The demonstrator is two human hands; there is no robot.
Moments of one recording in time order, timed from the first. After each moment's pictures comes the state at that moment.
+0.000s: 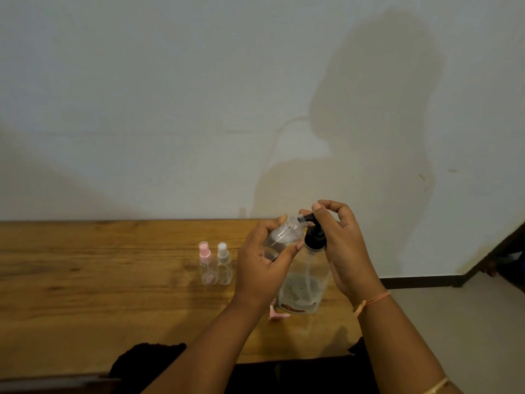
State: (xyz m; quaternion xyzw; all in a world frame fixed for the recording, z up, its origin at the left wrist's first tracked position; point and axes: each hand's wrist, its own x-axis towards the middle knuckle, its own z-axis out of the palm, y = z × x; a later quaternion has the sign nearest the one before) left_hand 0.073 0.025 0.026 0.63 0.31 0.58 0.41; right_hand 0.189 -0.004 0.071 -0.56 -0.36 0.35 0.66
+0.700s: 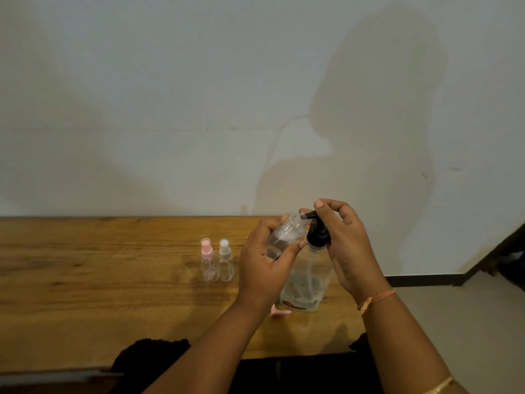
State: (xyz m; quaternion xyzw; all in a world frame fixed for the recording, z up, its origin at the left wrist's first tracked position) left_hand 0.074 0.021 0.025 0.62 0.32 0.58 0.42; right_hand 0.188 -0.006 0.073 -0.55 -0.36 0.37 0.66
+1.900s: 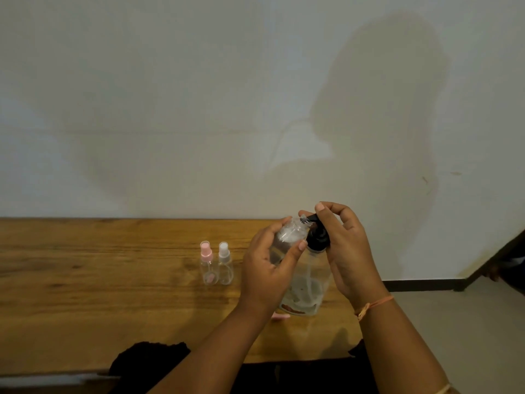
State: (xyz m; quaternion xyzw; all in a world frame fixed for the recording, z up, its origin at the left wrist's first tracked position) left_hand 0.075 0.015 0.026 0.64 0.34 0.56 0.40; right_hand 0.188 -0.008 0.074 -0.54 -0.35 0.38 0.67
